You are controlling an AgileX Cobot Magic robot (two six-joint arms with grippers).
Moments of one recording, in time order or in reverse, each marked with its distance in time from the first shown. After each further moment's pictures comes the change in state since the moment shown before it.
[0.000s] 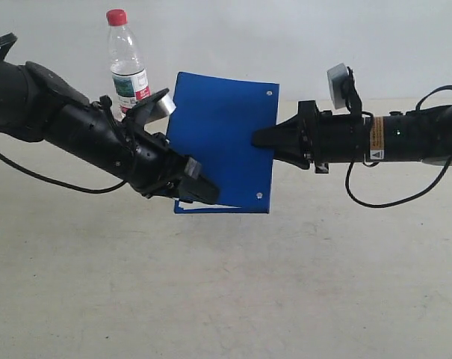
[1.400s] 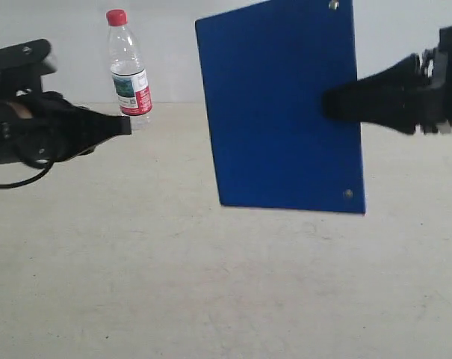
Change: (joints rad) left arm -0.006 -0.407 0.414 0.825 -0.894 -1.049; right arm -0.085 -0.907 0.382 -0.347 0.141 -0.134
